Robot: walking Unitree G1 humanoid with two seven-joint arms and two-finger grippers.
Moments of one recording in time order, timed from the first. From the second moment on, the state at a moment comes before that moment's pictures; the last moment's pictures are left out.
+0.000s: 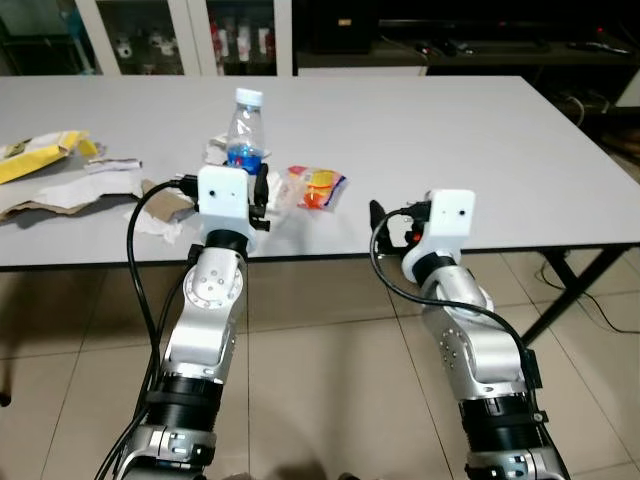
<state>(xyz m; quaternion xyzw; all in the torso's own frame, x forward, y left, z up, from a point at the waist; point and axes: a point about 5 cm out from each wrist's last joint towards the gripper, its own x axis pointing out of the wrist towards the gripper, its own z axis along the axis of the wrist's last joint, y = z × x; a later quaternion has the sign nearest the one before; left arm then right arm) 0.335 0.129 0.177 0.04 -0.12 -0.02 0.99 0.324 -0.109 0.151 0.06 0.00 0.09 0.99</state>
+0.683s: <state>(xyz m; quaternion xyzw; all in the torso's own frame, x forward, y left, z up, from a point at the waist) 0.337 0.125 0.181 0.05 -0.12 -0.02 0.99 0.324 -0.108 0.150 0.06 0.01 0.10 0.99</state>
